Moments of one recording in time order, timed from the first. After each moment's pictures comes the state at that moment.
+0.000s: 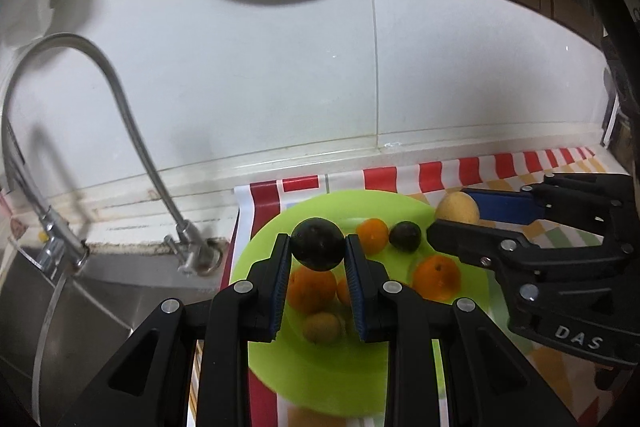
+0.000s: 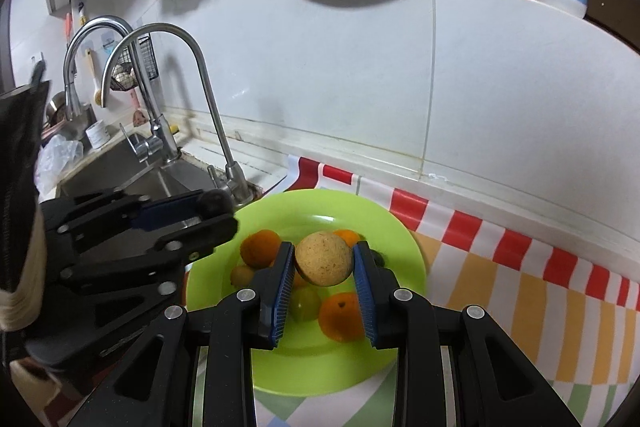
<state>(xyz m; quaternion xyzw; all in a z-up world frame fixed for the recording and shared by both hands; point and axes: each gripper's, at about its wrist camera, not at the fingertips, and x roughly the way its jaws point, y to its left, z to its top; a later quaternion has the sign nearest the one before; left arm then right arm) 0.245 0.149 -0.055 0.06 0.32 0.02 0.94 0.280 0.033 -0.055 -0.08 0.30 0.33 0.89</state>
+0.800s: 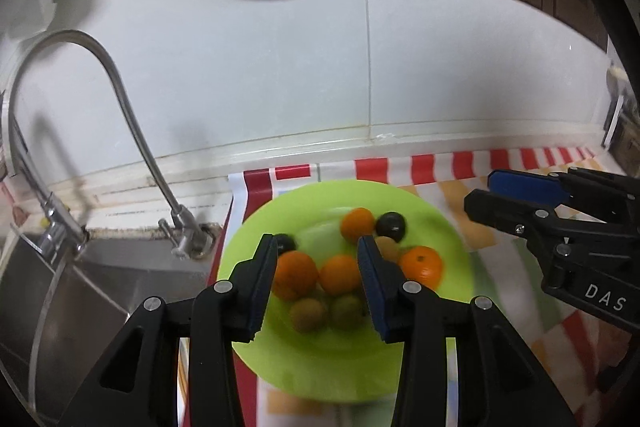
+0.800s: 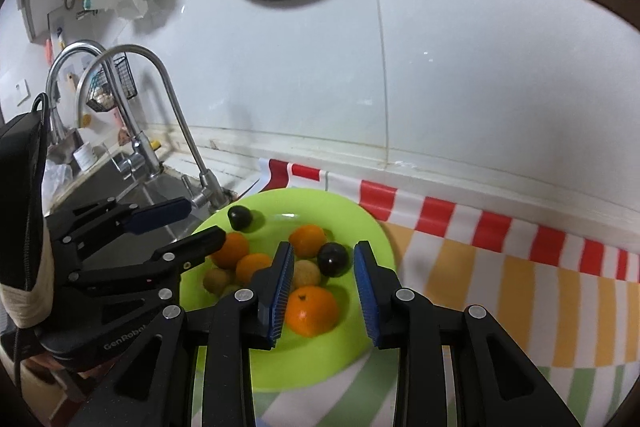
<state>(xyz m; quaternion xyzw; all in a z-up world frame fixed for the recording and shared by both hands) 0.231 0.136 -0.048 0.04 0.34 0.04 0.94 0.276 -0.002 -0.052 -0.05 0.30 0.29 0.91</state>
